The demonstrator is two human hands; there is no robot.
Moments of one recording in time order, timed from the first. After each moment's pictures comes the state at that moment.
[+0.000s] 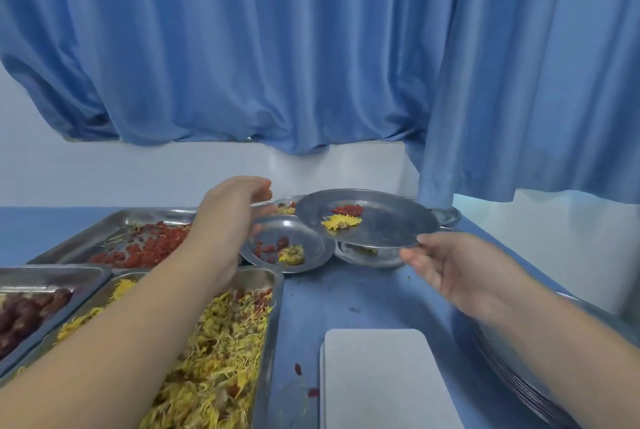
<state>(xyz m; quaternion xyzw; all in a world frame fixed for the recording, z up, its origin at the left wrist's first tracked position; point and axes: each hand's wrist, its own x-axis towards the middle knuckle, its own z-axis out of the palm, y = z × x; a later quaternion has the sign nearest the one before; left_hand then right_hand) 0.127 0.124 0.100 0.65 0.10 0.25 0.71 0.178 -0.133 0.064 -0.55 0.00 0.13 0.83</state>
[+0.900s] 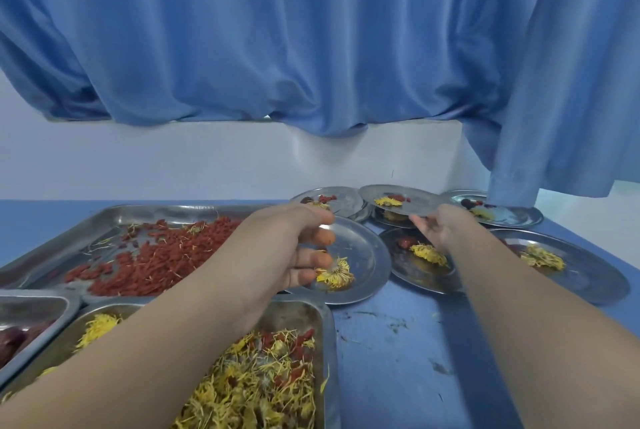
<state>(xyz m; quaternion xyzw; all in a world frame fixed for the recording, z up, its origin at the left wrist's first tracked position) 0.205 0.175 0.052 0.67 0.04 0.07 0.73 0.448 -0.034 -0.003 -0.50 0.17 0.04 0.85</state>
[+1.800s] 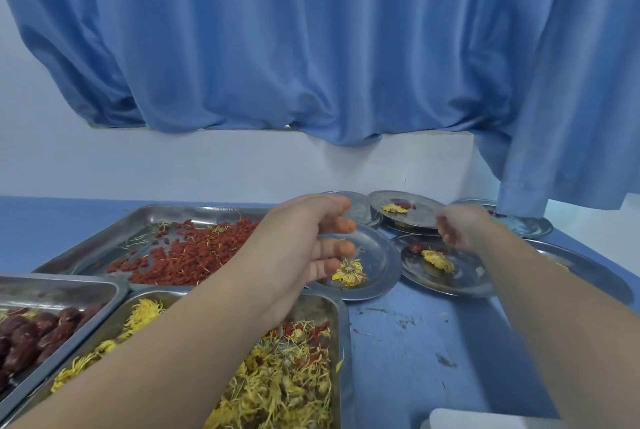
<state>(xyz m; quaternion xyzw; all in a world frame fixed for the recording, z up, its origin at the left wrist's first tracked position) 0.175 0.161 0.071 0.63 0.02 0.09 0.77 0.441 -0.048 0.013 -0.75 0.12 0.03 0.65</state>
